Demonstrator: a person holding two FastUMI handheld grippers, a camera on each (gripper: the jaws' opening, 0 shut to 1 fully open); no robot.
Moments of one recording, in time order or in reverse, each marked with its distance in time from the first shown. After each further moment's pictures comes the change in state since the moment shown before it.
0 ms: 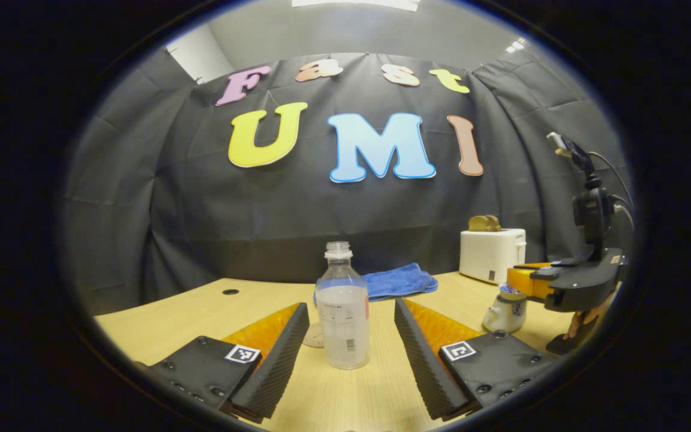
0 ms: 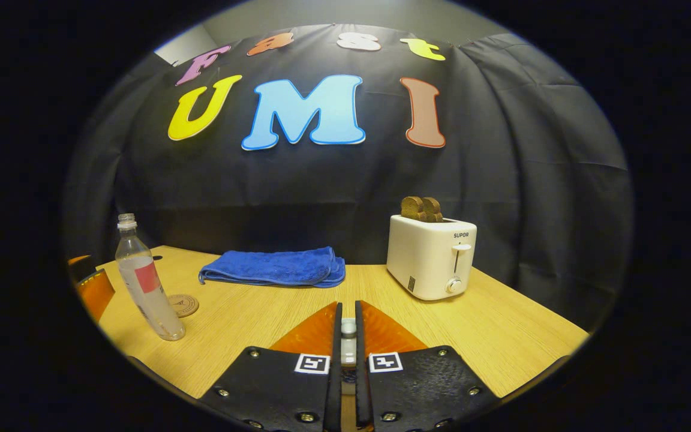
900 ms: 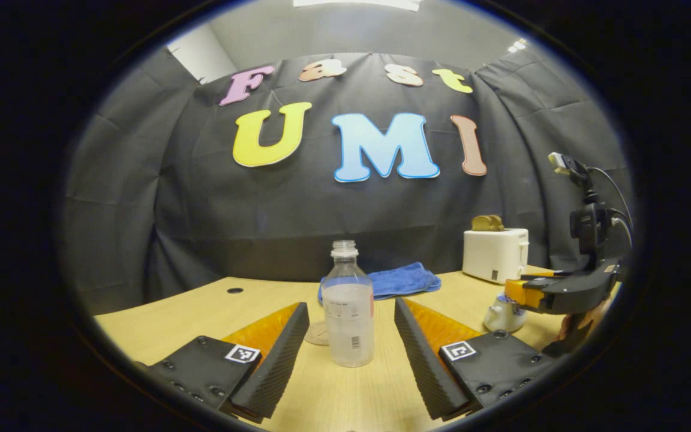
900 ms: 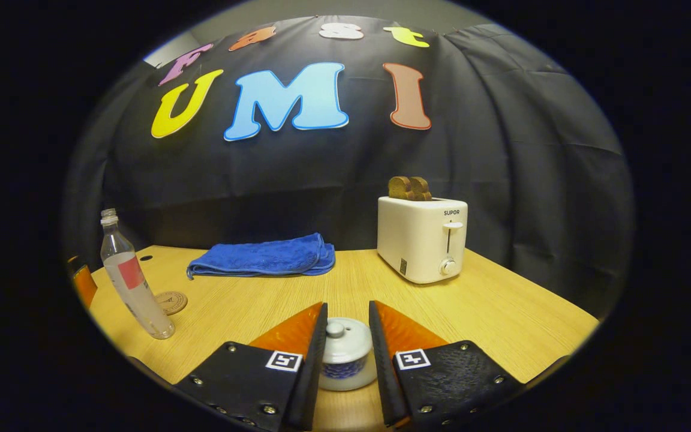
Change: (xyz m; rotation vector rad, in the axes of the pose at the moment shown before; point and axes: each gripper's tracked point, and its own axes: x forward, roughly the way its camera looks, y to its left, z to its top) left arm -0.010 0.004 0.002 -0.009 0.001 0.016; right arm 0.015 -0.009 -0.031 0.051 0.068 -0.051
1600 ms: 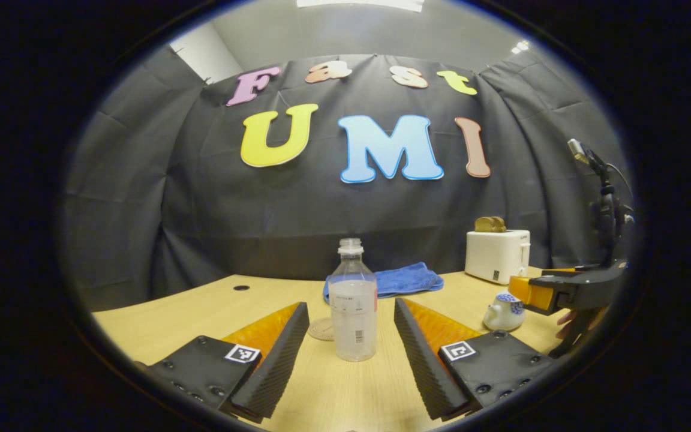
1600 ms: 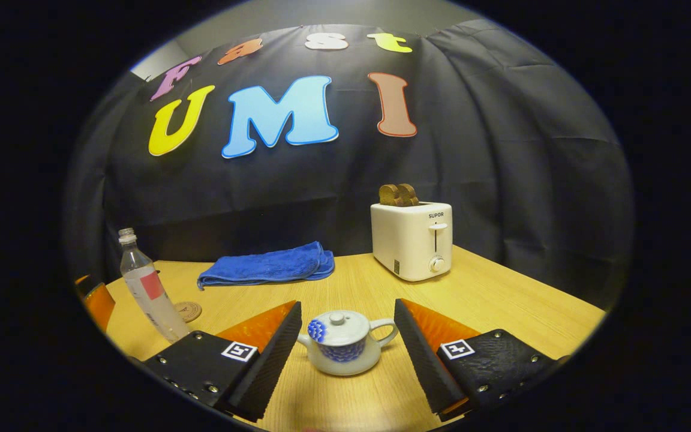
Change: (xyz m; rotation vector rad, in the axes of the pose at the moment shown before) left arm -0.013 0.002 0.002 0.002 -0.008 0.025; right arm -0.026 0.000 0.009 0.051 -0.039 -0.015
